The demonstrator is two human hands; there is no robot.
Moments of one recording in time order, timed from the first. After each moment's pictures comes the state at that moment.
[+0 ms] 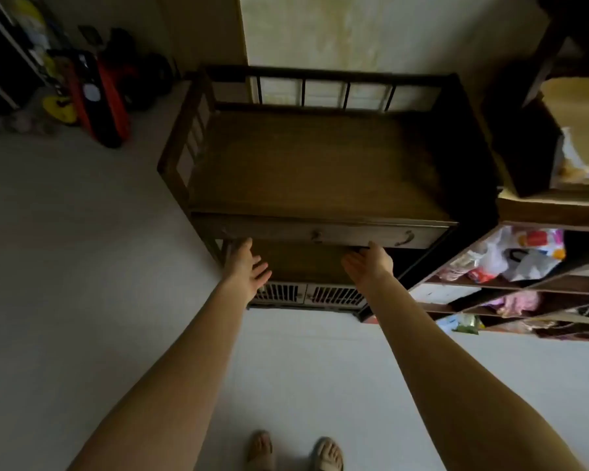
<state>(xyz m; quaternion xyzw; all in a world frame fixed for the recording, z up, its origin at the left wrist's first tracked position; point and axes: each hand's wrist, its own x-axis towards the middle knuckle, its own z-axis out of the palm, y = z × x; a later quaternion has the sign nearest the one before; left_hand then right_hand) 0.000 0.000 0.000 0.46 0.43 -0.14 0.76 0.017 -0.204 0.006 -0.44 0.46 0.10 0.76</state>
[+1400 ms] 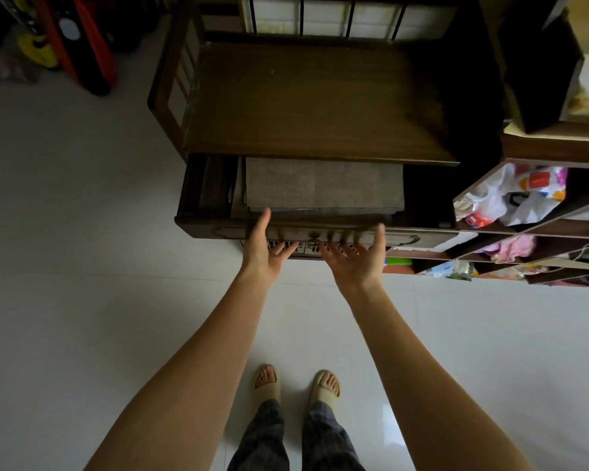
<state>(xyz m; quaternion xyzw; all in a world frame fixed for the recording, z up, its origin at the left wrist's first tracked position) -0.072 -0.040 -0.002 0.31 0.43 -0.10 0.84 -0.084 -0.187 -0.014 -0.23 0.42 0.07 0.87</state>
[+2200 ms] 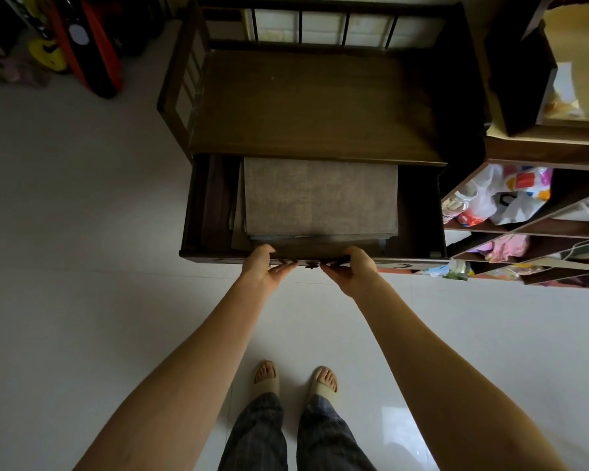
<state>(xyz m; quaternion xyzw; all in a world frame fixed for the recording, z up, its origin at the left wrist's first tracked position) -0.106 -0.043 0.016 0.33 0.50 -0.15 0.78 -0.101 -0.203 0.015 -0.40 0.49 0.24 0.74</state>
